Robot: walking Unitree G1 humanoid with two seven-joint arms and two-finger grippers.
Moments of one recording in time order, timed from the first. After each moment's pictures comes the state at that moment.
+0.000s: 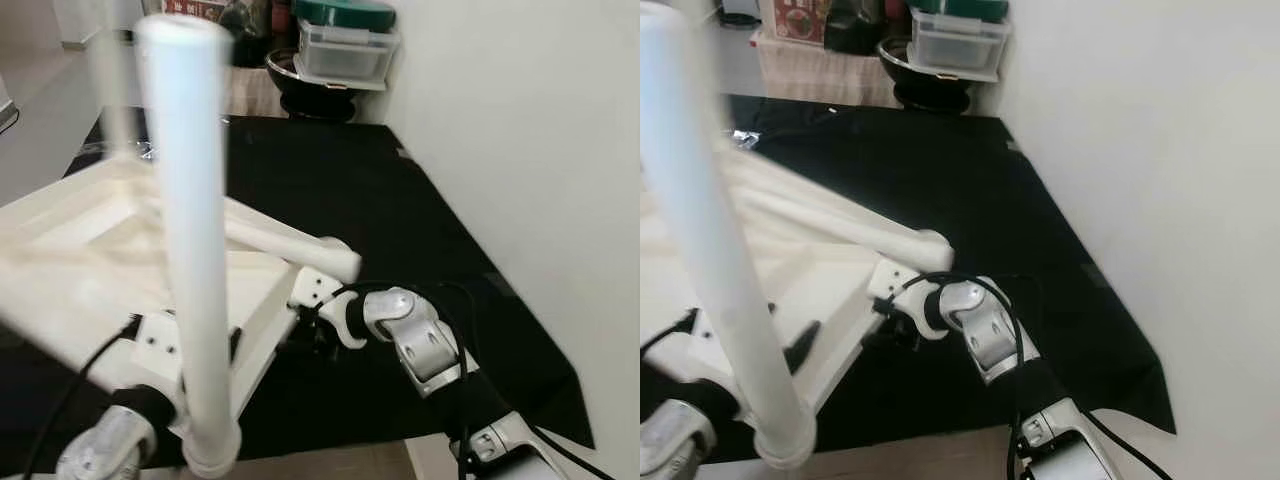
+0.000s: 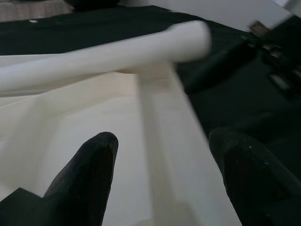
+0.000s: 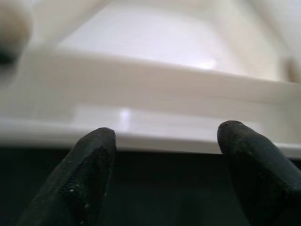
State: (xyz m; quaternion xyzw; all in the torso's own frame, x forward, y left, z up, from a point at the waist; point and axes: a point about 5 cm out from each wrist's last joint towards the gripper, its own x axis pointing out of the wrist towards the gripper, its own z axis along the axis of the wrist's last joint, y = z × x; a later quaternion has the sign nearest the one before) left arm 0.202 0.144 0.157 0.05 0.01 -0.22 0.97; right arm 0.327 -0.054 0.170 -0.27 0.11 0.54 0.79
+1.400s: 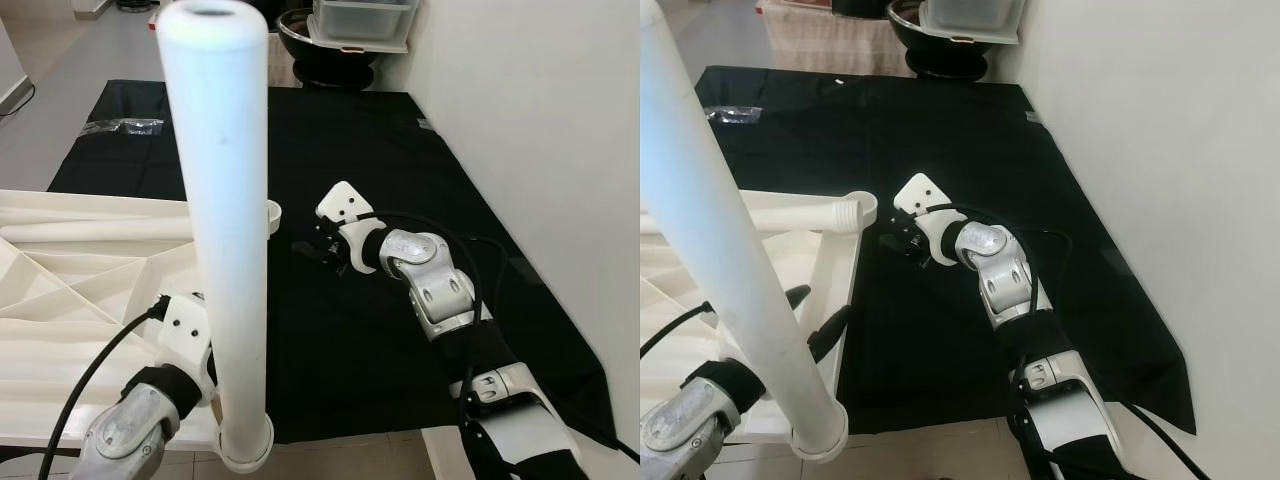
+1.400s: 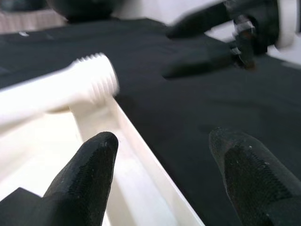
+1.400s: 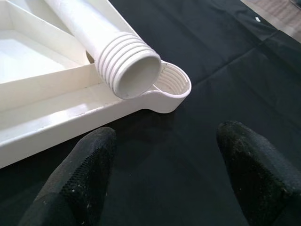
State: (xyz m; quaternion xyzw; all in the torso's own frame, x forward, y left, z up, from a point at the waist) left arm 0.215 0.144 0.174 0.04 -0.04 -0.21 0.98; right arm 0.366 -0.083 0.209 -0.25 0.04 0.38 0.89
